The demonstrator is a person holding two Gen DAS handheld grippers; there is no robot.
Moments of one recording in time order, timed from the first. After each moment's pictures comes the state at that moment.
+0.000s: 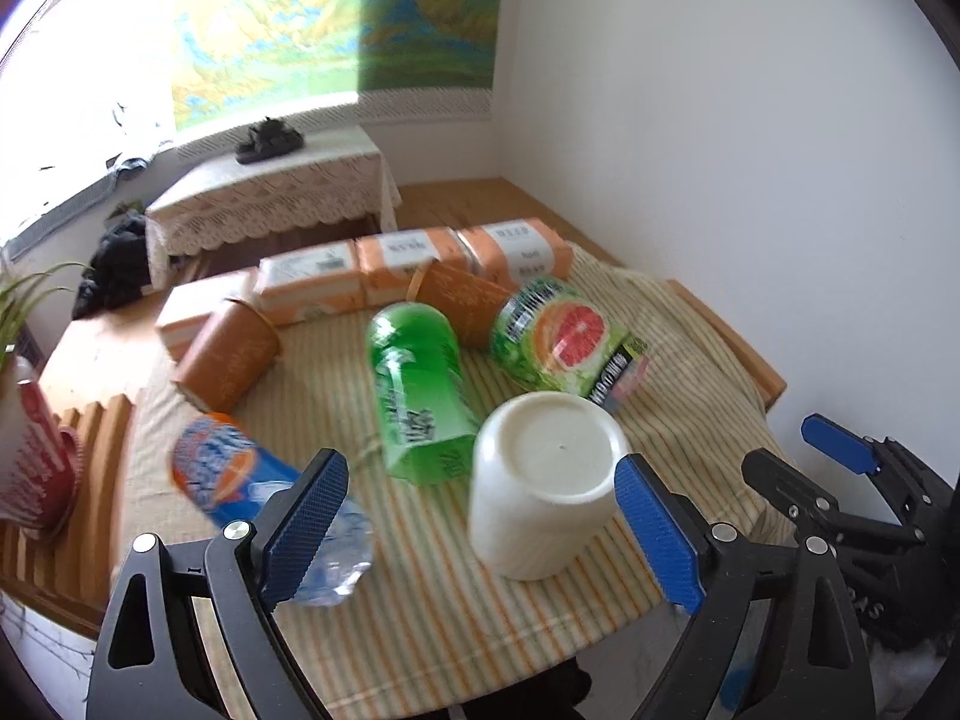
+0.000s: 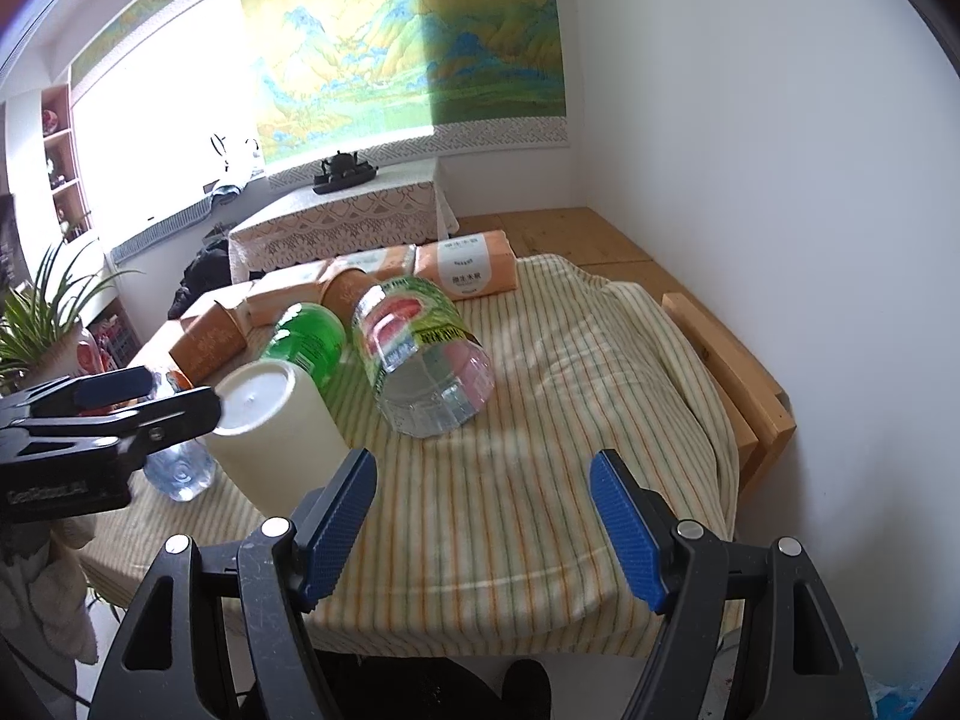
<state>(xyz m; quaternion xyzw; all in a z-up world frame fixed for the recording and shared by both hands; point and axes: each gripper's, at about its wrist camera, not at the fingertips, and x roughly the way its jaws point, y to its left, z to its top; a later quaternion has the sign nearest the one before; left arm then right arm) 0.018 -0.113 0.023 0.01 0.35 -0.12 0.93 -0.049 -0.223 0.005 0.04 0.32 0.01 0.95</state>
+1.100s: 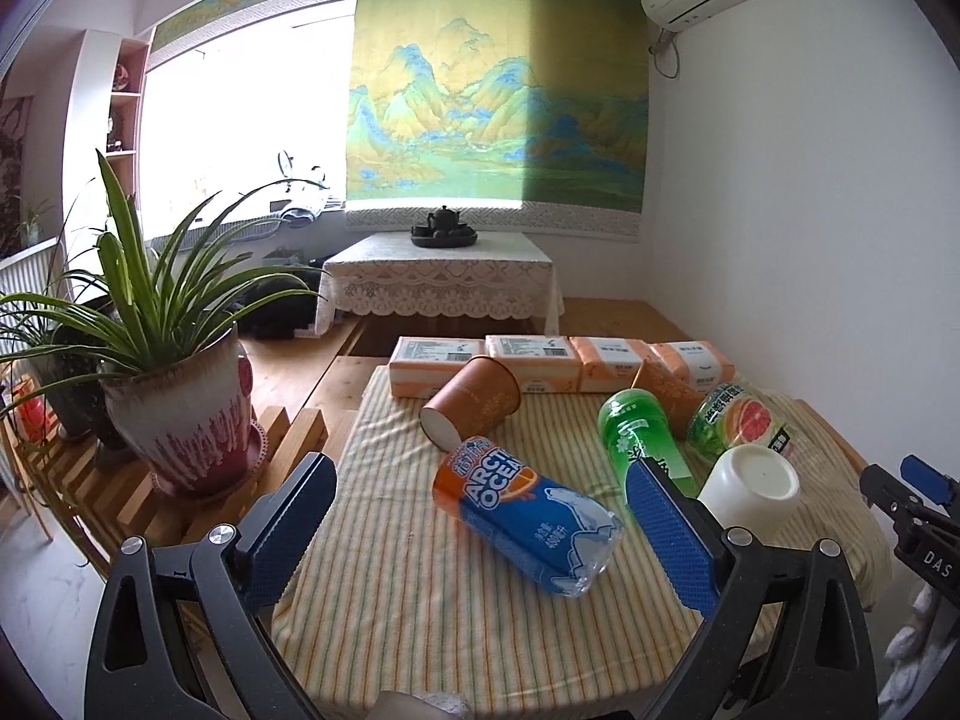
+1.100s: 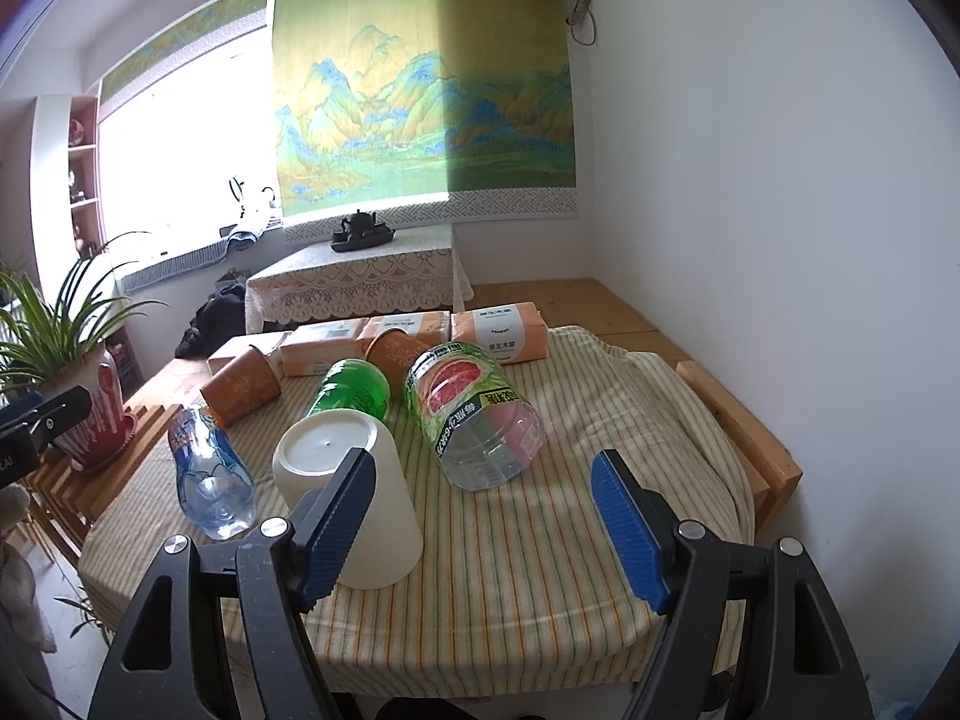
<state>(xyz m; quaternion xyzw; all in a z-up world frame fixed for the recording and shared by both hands) -0.064 0.005 0.039 -0.03 0.22 0.05 0.97 -0.071 -0.185 0.017 0.02 0.24 0.01 0.97</state>
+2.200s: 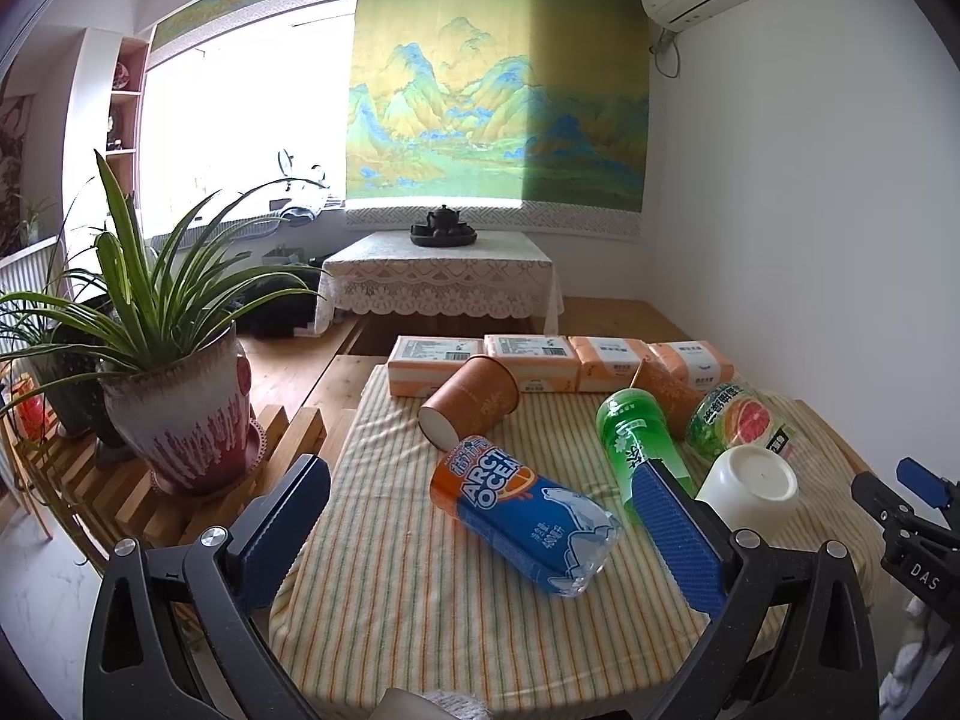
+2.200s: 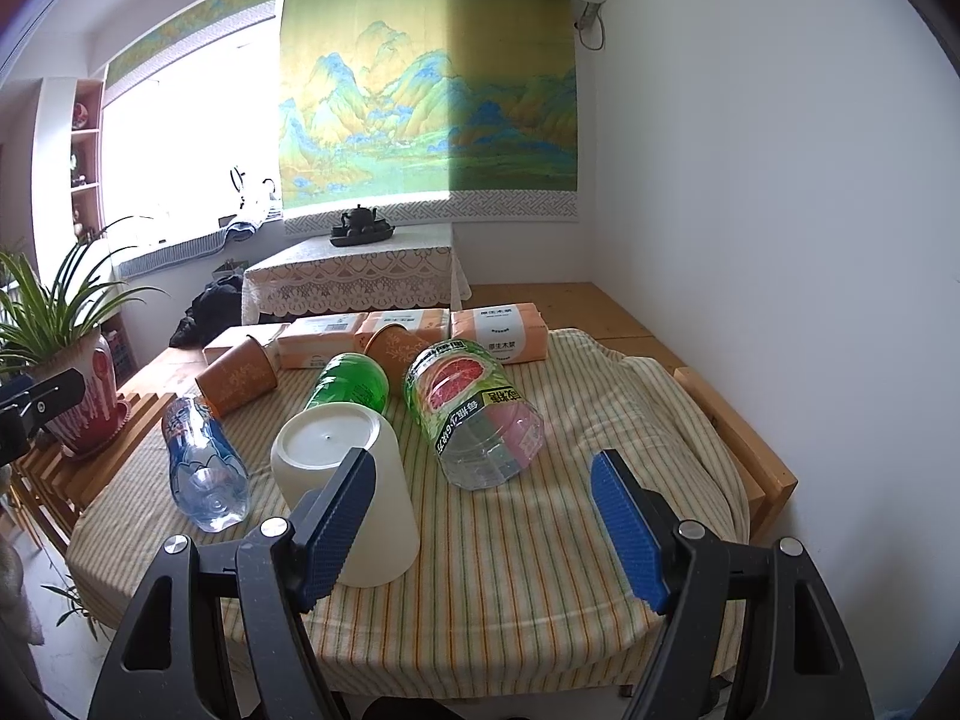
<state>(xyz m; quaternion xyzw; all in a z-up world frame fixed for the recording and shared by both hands) -0.062 0.001 0.040 -0.03 0.22 0.05 0.97 -0.070 -0.178 0.014 0.00 0.24 0.00 0.97</state>
